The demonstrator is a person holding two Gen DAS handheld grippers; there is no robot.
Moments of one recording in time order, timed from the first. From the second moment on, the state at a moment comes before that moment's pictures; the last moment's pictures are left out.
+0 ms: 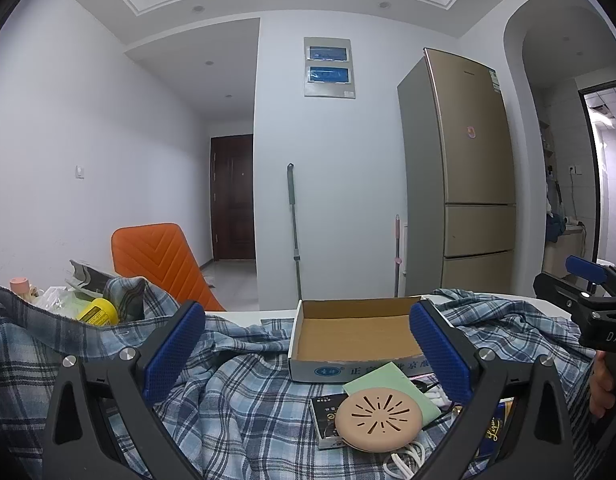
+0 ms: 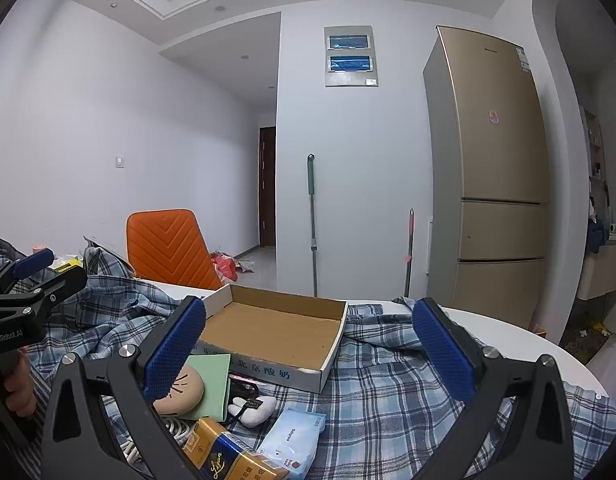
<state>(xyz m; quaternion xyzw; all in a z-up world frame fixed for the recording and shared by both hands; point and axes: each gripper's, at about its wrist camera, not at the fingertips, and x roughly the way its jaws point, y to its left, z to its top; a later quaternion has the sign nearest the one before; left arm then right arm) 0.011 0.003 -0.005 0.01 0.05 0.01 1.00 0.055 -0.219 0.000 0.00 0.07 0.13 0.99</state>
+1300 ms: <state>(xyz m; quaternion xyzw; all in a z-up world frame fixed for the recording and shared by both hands) 0.020 0.002 -0.008 0.01 0.08 0.00 1.00 0.039 -0.224 0.004 0.01 0.04 0.11 0.99</state>
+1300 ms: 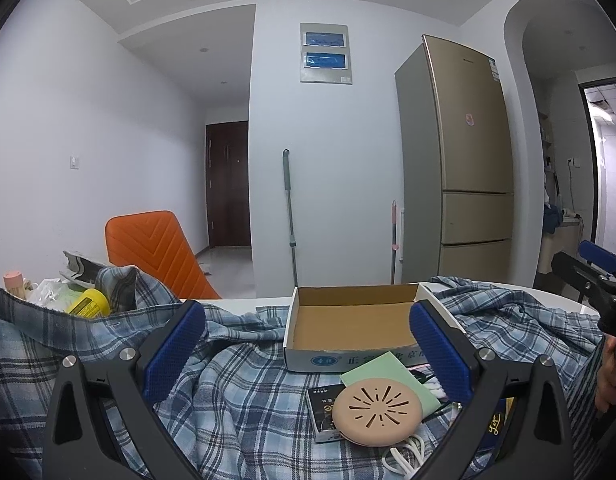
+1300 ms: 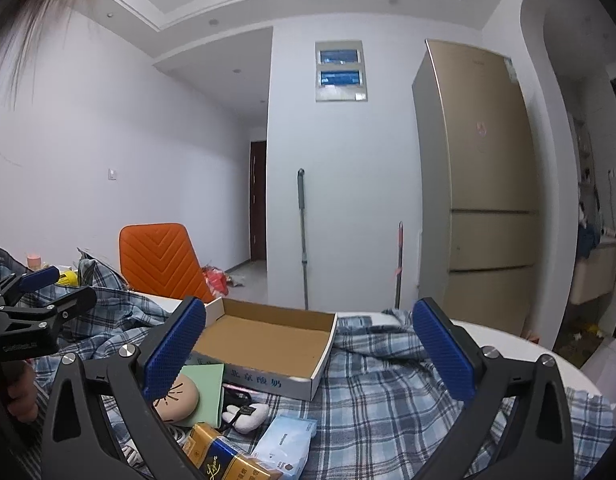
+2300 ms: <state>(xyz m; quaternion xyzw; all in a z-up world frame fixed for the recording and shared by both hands) 0.020 0.008 -0.007 0.00 0.08 -0.01 1.00 0.049 -0.213 0.001 -0.01 0.07 0.12 0.99</state>
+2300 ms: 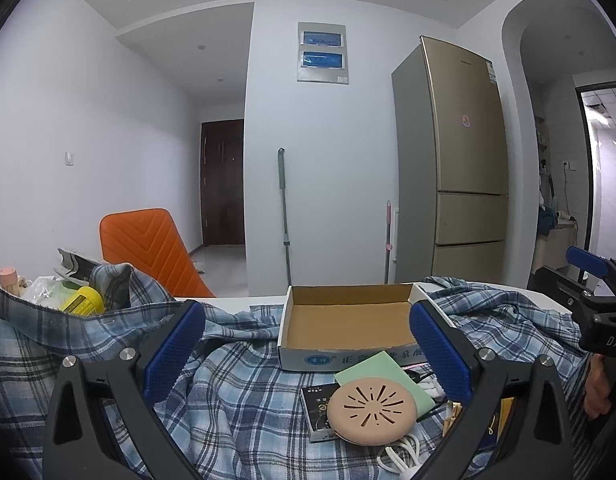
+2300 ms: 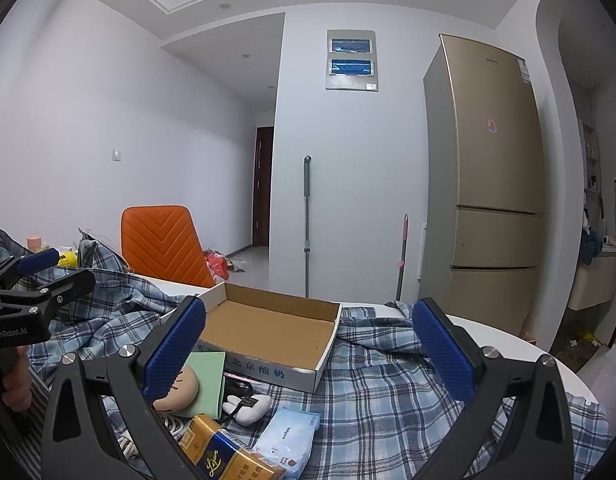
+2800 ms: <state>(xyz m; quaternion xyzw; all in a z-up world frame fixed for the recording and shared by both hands) 0.016 0.008 0.016 -0.02 0.10 -0.01 0.99 0.045 -0.215 0.012 -0.01 0.06 0.12 0.99</state>
